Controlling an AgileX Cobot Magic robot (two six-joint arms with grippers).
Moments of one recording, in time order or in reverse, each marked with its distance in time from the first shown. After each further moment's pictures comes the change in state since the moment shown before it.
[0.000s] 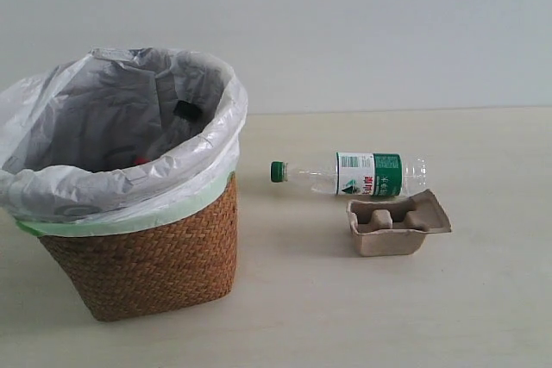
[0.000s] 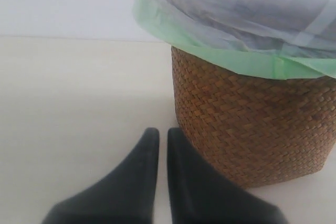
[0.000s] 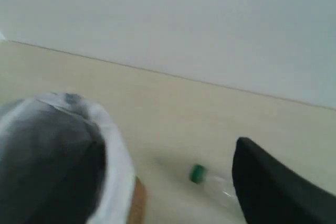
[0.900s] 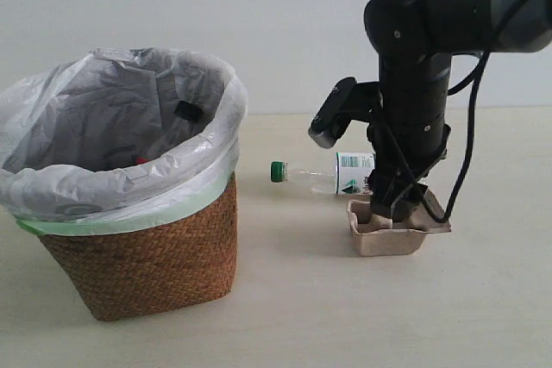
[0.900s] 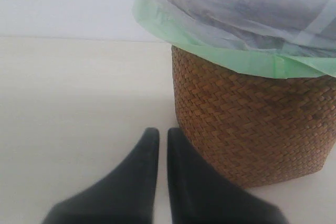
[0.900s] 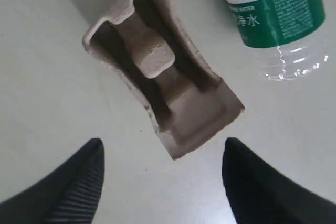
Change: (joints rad) left arm 0.000 0.000 0.000 0.000 0.000 0.000; right arm -0.088 0.262 0.329 -0.197 0.316 -0.728
